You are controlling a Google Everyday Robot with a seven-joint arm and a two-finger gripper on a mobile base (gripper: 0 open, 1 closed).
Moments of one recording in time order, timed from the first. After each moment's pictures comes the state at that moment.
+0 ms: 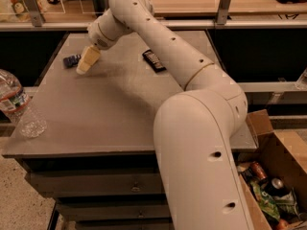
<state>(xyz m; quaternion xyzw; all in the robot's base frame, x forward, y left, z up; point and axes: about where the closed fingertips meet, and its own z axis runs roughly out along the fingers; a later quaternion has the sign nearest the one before) 0.791 0.225 0.849 -0.66 0.62 0.17 0.40</state>
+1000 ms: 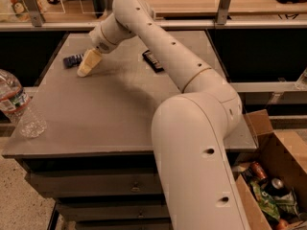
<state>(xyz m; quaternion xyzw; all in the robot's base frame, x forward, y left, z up) 0.795 0.225 0.831 -0.65 0.62 0.20 0.39</state>
